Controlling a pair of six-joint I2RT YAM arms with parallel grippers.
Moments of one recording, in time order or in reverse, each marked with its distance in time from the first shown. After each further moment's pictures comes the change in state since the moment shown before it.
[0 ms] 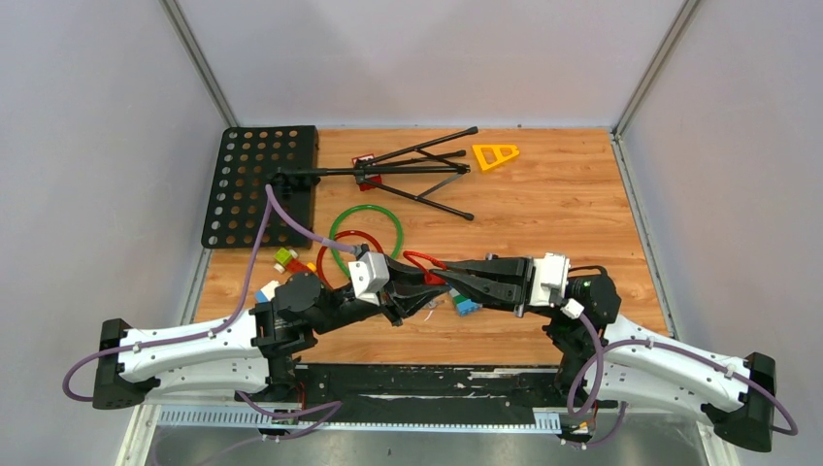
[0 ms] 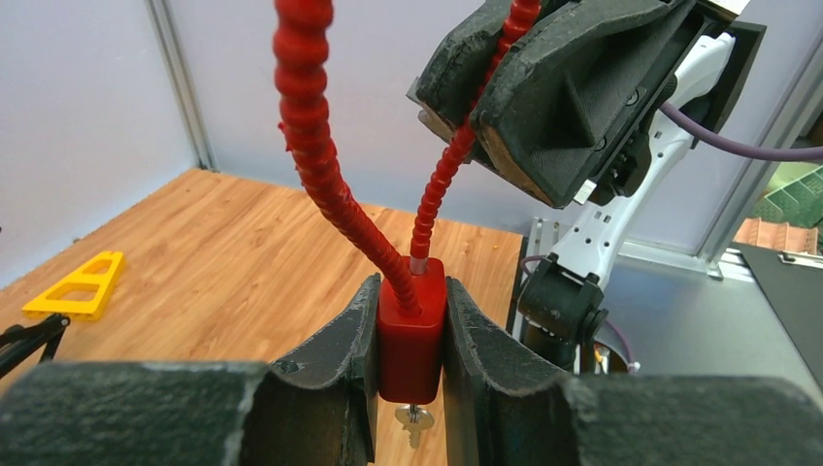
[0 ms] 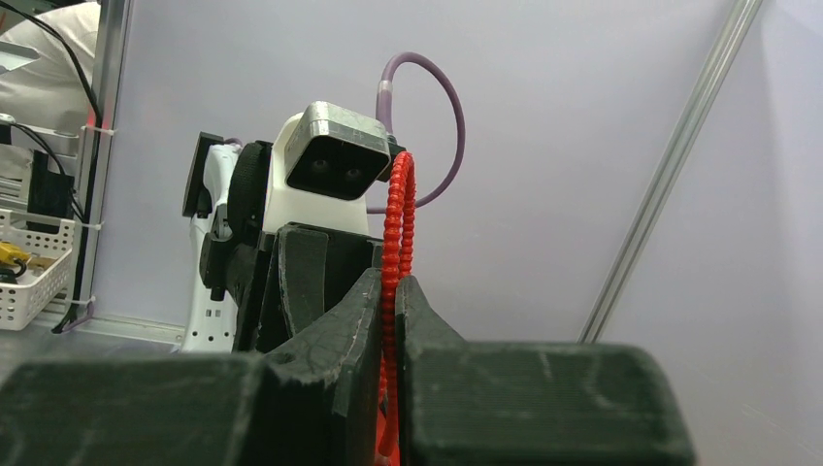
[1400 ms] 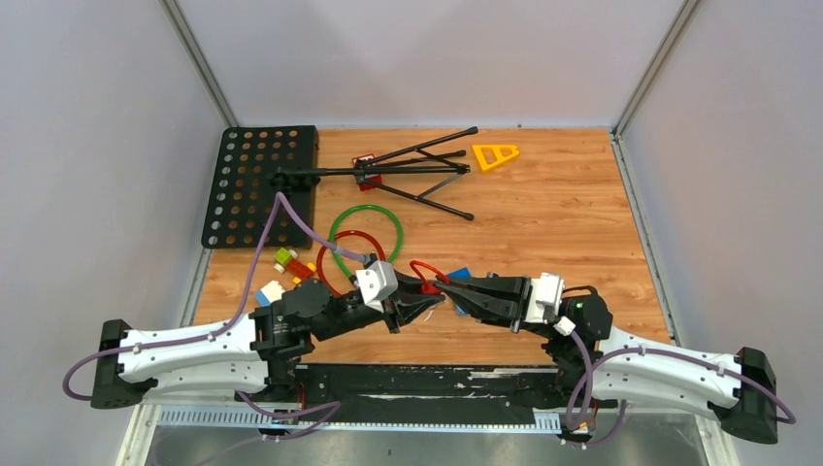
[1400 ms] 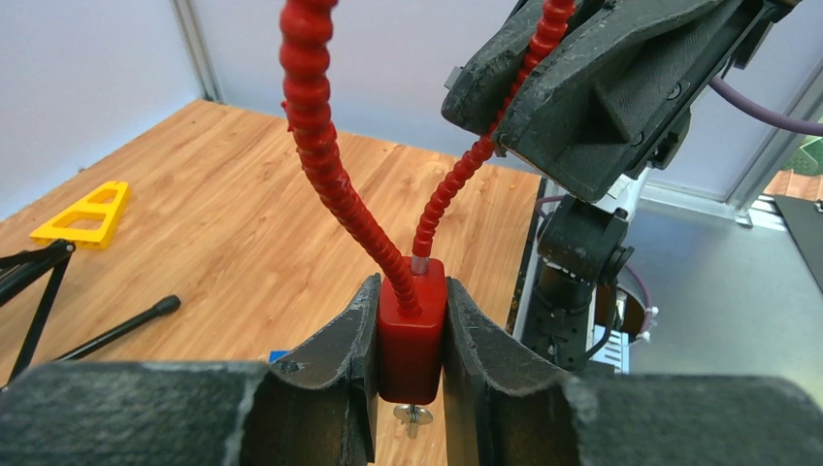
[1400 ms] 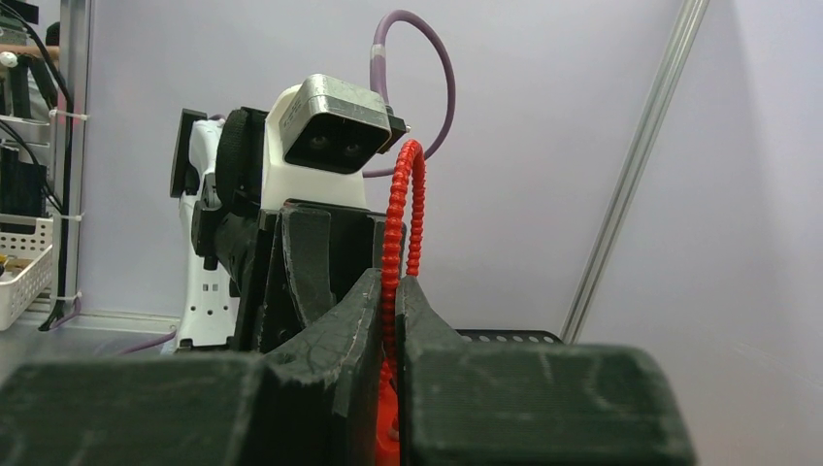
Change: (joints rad) left arm -0.006 -0.031 -0.053 -0.087 -0.057 0.000; right arm 0.096 -0.064 -0.189 0.093 0.160 -0.045
